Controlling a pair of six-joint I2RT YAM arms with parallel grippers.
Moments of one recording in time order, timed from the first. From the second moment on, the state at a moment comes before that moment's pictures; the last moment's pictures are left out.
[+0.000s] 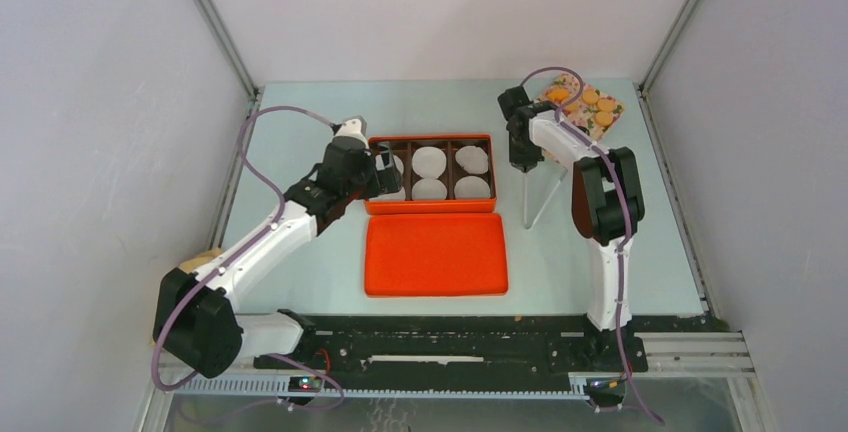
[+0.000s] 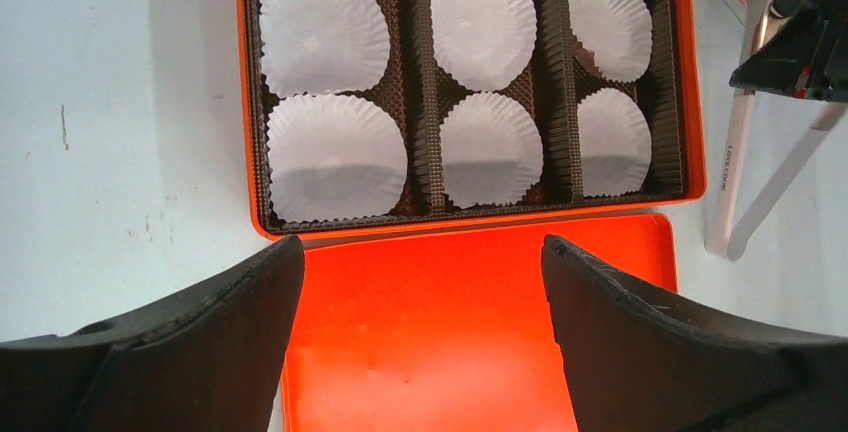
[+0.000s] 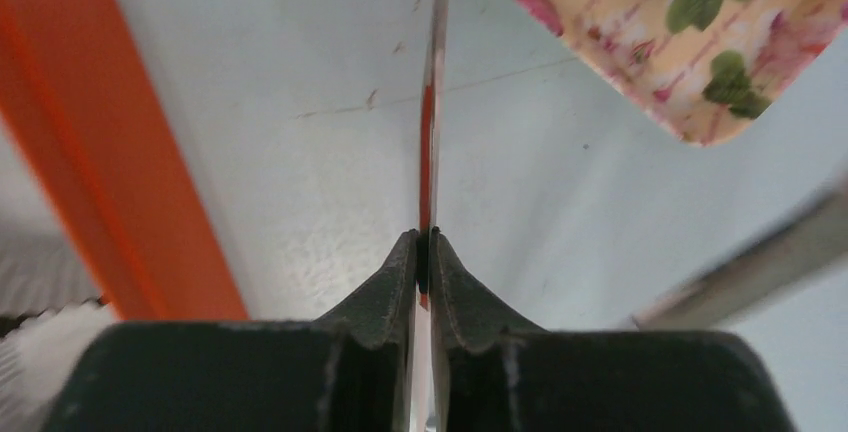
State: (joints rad) left arm -0.49 1.25 0.93 -0.30 -0.15 -0.52; right arm 0.32 2.11 1.71 -0.81 0.30 0.34
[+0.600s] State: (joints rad) left arm -0.50 1.27 0.93 -0.30 -0.15 -0.53; right arm 0.31 2.08 1.66 -0.83 0.37 0.31
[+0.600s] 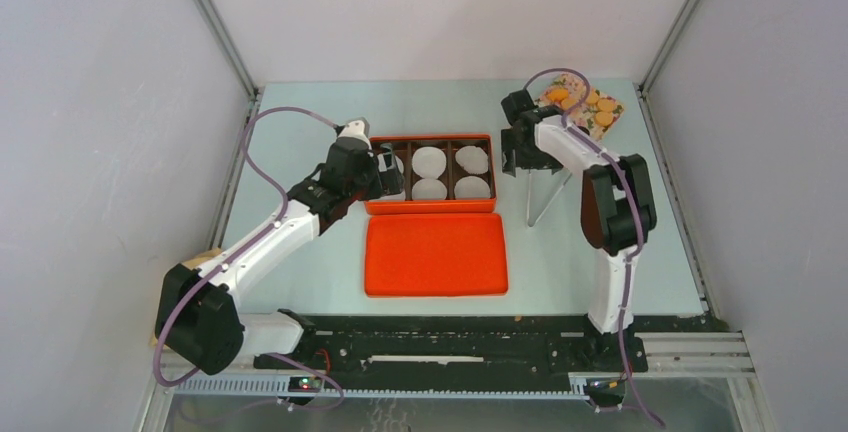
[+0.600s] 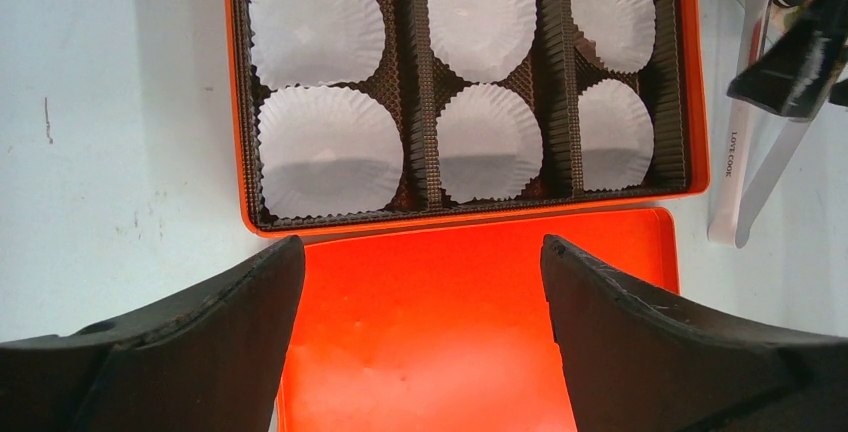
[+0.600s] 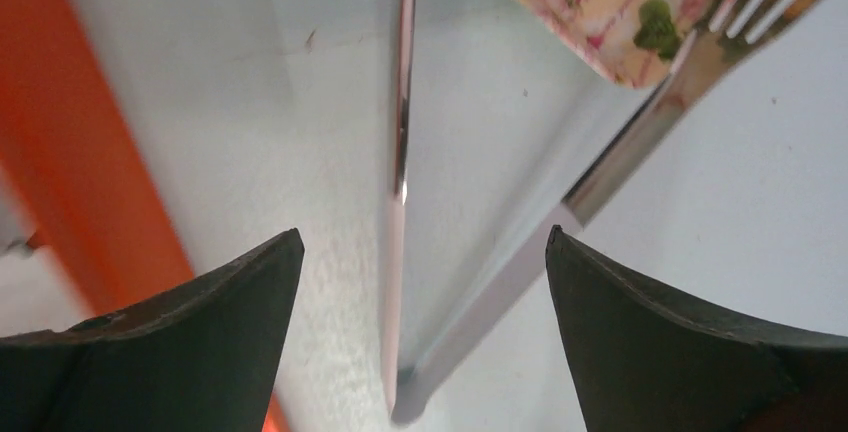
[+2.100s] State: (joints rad) left arm -0.51 1.23 0.93 -0.29 -0.12 -0.53; right arm 0.22 2.04 1.50 -0.78 0.30 0.71
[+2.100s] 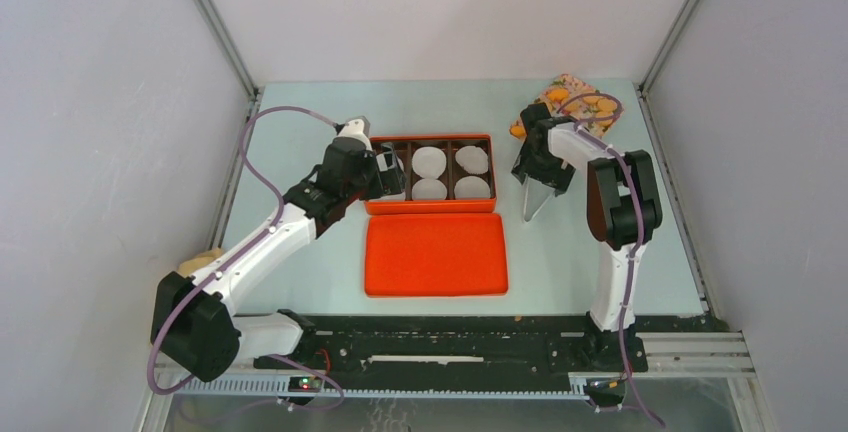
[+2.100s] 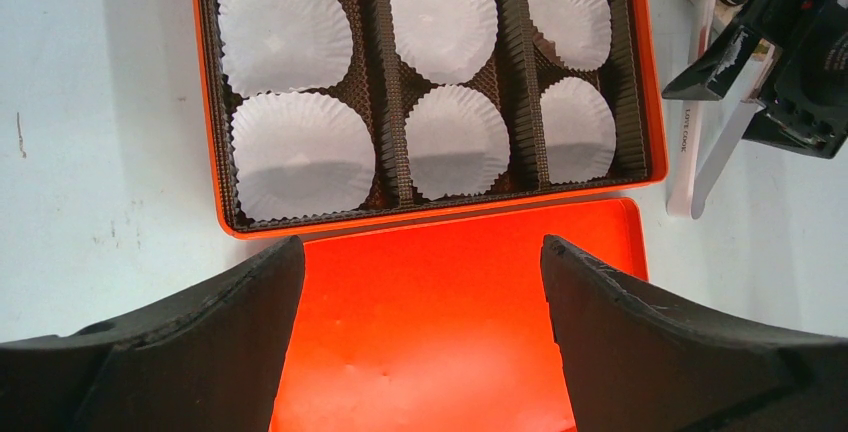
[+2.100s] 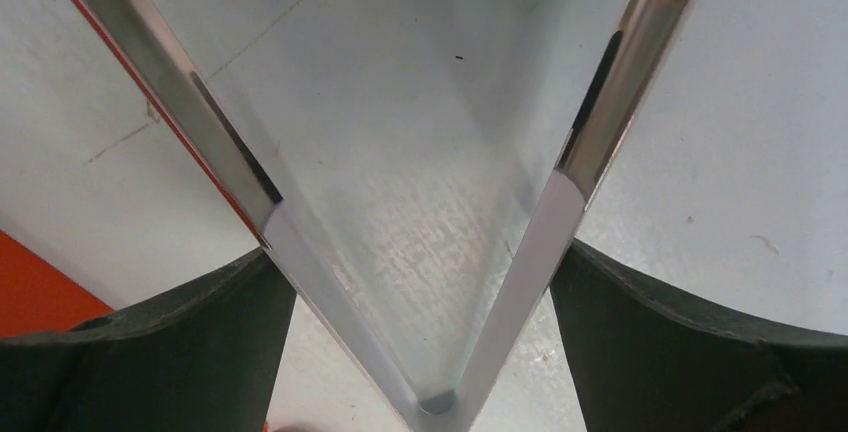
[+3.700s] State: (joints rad) left arm -0.51 1.26 0.94 -0.31 -0.11 -0.54; right arm 0.31 1.80 1.38 -0.78 0.43 0.55
